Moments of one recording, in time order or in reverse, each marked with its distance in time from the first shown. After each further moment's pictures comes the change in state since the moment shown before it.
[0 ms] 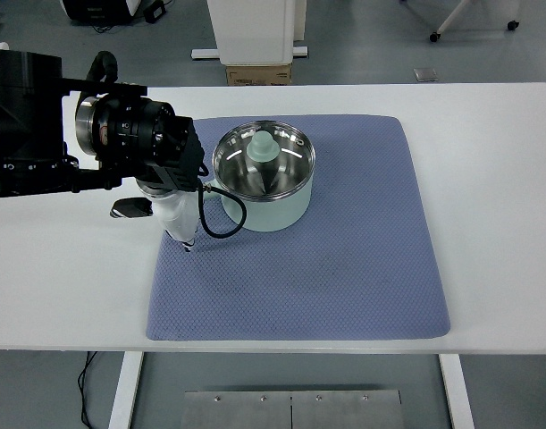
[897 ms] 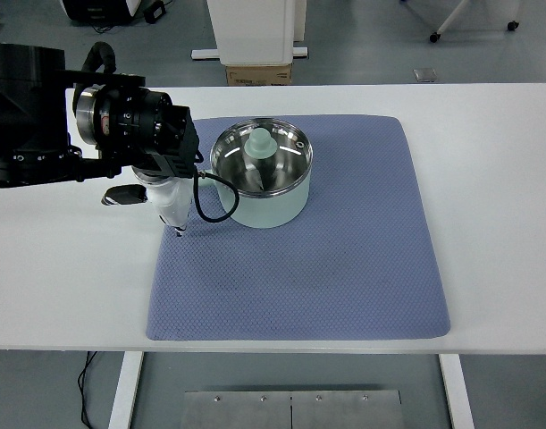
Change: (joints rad) left arm -0.001 -0.031 0.032 0.096 0.000 0.000 0.000; right arm 0.000 0.000 0.000 0.000 0.000 0.000 0.000
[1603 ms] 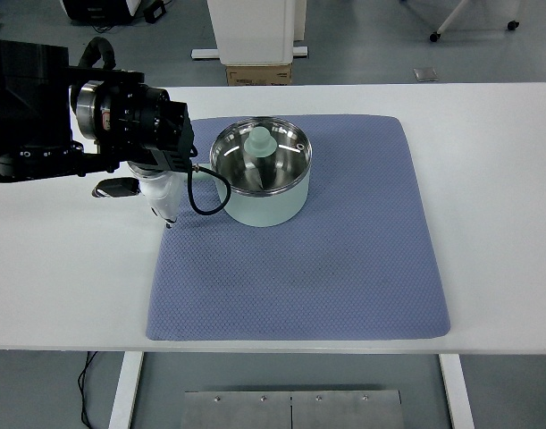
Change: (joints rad) left arm -0.006 -0.023 0.050 0.051 0.000 0.000 0.000; right arm 0.000 0.000 0.000 0.000 0.000 0.000 0.000
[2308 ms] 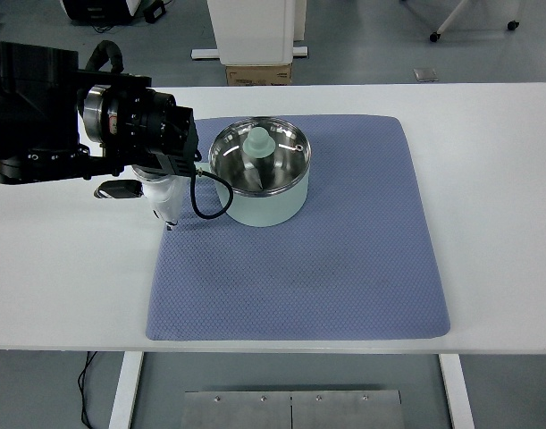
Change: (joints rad) left arm -0.004 -0.019 0.002 -0.022 0.000 0.000 0.000; right arm 0.000 0.000 0.000 0.000 0.000 0.000 0.000
